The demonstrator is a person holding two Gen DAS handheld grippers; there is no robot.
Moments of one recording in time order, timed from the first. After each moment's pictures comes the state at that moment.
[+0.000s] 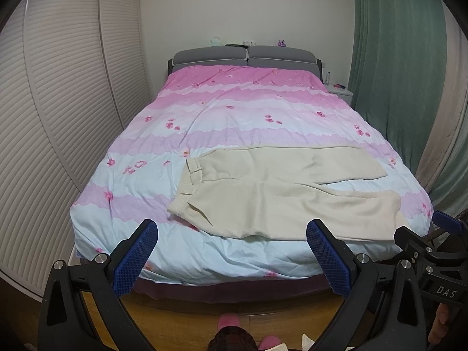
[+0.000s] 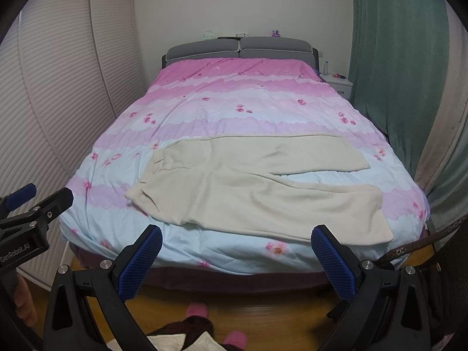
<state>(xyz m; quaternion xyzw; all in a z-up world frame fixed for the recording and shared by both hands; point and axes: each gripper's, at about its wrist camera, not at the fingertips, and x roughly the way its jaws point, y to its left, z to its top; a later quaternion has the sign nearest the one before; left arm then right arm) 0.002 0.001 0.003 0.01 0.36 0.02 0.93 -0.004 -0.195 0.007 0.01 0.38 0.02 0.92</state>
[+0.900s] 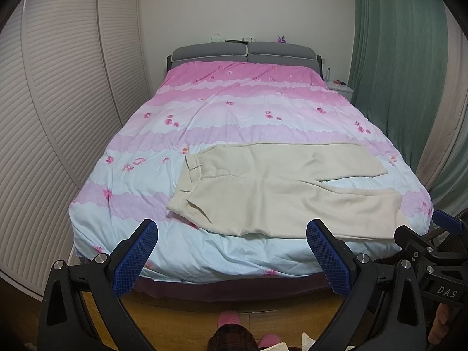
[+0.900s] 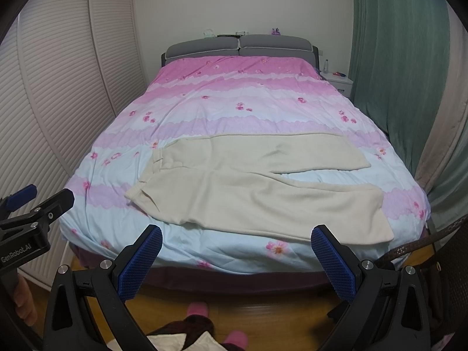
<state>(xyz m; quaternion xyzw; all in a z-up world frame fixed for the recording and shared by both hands) 0.007 0.006 0.000 0.00 0.37 0.02 0.93 -0.001 -0.192 0.006 0.01 0.39 0.02 0.92</state>
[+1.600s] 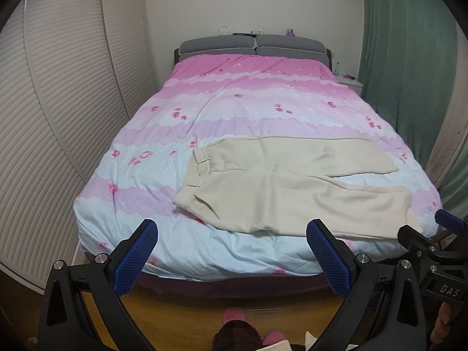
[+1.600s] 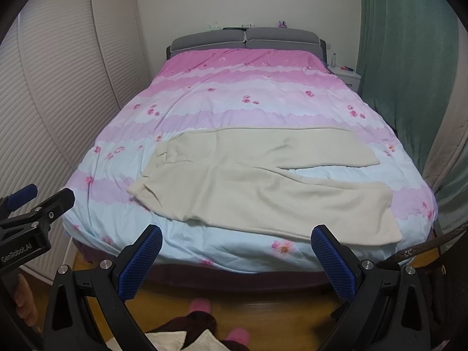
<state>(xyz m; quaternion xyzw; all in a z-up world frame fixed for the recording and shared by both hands) 0.026 0.007 -0.014 0.01 0.39 0.05 0.92 0.020 -0.196 -0.008 0.01 0.40 0.04 0.91</state>
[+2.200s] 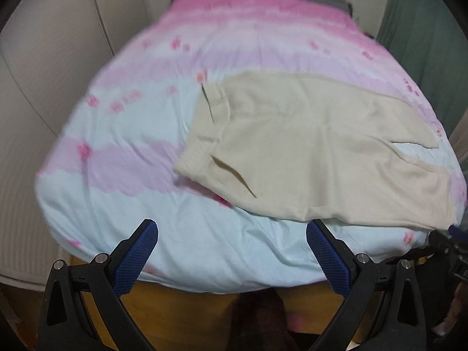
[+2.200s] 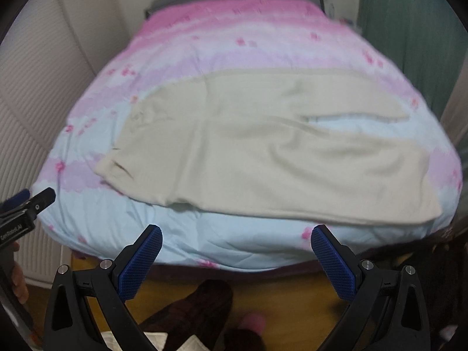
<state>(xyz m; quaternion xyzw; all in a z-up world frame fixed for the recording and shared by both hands) 0.188 0.119 -0.192 -0.02 0.53 0.03 0.85 0.141 -0.172 -0.157 0.05 0.52 0.01 0.85</state>
